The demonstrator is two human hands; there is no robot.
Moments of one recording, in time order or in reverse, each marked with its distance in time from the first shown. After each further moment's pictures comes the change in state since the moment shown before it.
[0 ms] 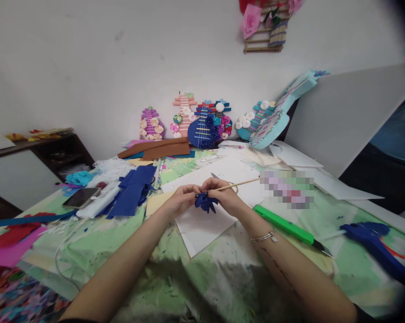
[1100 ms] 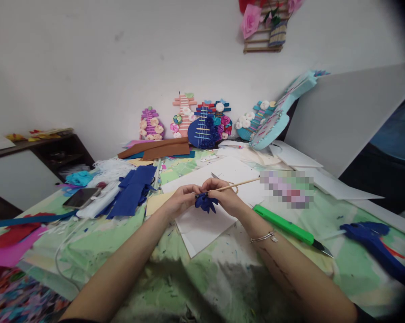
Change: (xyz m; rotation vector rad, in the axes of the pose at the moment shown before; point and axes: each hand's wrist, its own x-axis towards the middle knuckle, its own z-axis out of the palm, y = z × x) left_hand -0.001 -0.001 -0.001 -0.002 -0.001 0.008; right_hand 0.000 -0.001 0.001 -0.001 -0.007 0.004
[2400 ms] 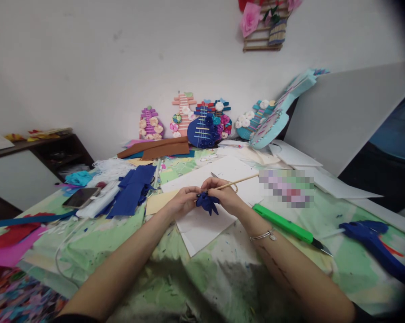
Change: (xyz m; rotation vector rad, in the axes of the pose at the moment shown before) left_hand 0.003 -0.003 0.009 -0.076 0.068 -0.059; right_hand 0.001 0.001 -0.001 0.033 0.020 0.008
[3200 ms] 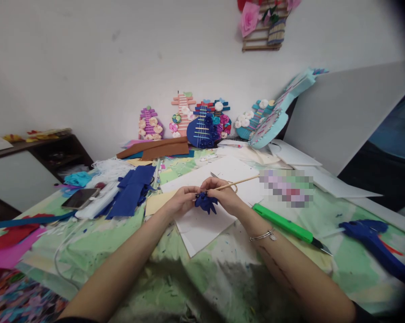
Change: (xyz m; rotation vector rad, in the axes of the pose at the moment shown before) left_hand 0.001 0.000 -0.002 0.001 0.048 -0.021; right_hand 0.000 -0.002 0.001 -0.007 -0.006 -0.005
